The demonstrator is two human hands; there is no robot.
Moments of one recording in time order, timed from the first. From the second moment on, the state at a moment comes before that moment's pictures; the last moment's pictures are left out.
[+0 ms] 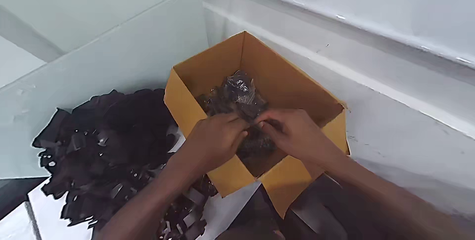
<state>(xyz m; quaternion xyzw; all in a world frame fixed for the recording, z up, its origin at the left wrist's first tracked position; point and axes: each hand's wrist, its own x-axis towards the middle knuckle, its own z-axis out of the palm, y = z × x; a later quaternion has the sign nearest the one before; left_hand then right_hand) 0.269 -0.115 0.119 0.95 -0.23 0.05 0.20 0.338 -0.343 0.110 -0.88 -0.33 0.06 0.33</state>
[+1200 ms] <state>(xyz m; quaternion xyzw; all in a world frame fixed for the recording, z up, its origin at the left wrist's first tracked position) 0.410 -0.103 0.079 0.98 0.01 -0.19 0.09 0.489 -0.223 0.033 -0.81 -0.20 0.41 0.37</state>
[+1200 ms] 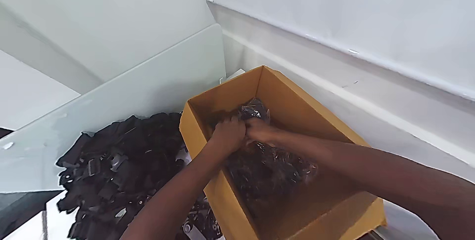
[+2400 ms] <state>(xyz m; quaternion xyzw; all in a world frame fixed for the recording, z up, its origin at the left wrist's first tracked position) -0.025 -0.042 0.094 0.65 0.33 0.35 0.59 0.127 -0.123 0.063 -0.62 -0.53 0.07 0.58</state>
